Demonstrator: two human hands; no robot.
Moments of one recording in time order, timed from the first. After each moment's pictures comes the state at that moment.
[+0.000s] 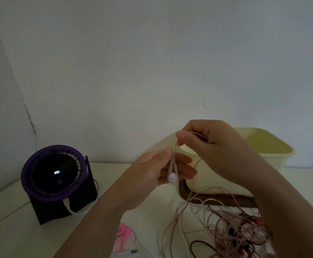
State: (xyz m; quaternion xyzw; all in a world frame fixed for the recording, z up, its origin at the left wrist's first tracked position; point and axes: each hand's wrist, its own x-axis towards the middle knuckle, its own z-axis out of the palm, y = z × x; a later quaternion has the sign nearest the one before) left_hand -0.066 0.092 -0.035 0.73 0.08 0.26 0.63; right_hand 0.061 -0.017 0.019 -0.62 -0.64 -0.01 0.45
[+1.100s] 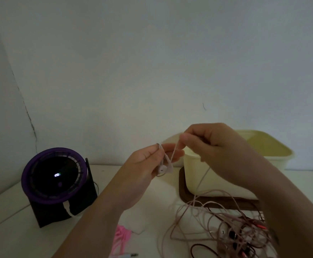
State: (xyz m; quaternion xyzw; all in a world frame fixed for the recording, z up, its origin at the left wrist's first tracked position) left_hand -0.068 0.093 -0.028 0.71 0.11 0.34 0.61; right_hand 0.059 -0.023 0.024 -0.63 -0.65 0.02 0.43
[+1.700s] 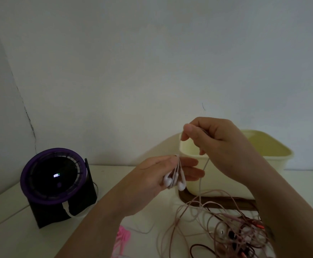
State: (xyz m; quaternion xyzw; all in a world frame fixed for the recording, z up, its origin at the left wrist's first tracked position) left_hand -0.070 0.083 -0.027 0.74 0.08 0.22 0.63; right_hand 0.067 -0.015 0.019 -0.59 -0.62 0.00 0.52
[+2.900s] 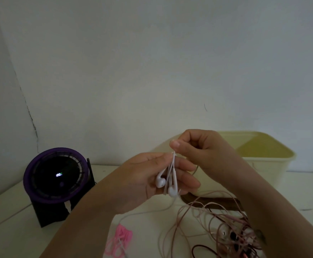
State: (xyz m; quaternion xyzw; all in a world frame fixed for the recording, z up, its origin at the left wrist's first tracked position) left_hand -0.086 0.084 -0.010 0.70 0.05 0.18 0.69; right_hand 0.063 0.002 0.002 -0.53 -0.61 0.17 0.56
